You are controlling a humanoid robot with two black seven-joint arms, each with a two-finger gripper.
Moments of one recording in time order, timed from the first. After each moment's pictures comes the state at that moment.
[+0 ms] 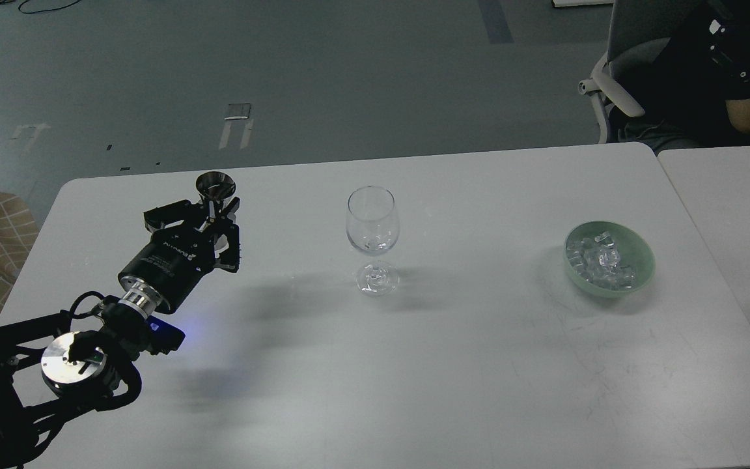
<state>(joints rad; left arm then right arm) -0.70 0.79 -0.10 -1.49 -0.91 -0.49 -0.49 0.67 -0.68 1.20 0.96 -0.27 0.49 0.07</state>
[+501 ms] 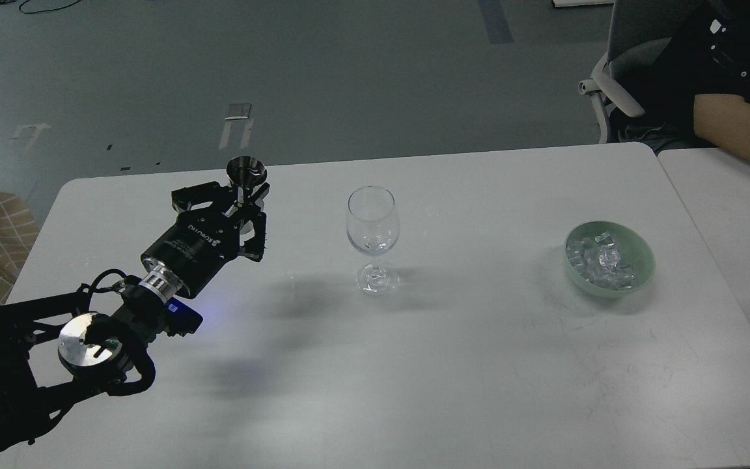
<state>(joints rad) -0.84 0.76 0.00 -1.52 -0.90 -0.49 -0.49 0.67 -0.68 1.20 0.96 -0.27 0.49 0.08</state>
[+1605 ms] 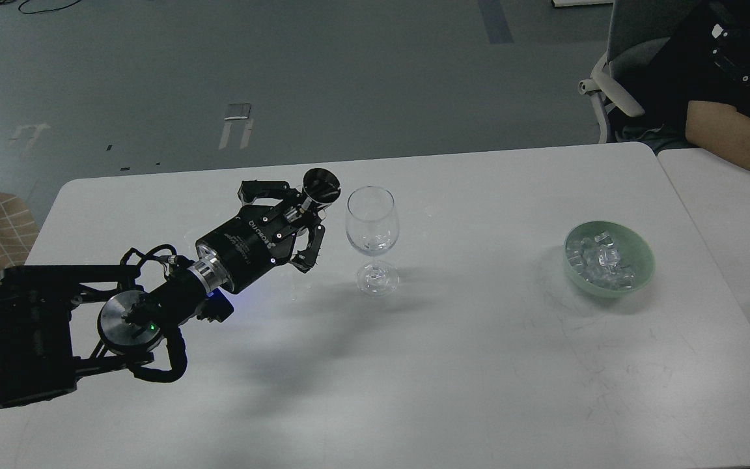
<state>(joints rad) -1.14 0.63 0.35 -1.51 -0.90 -0.49 -0.49 0.65 -0.68 1.21 0.97 -0.27 0.49 0.08</state>
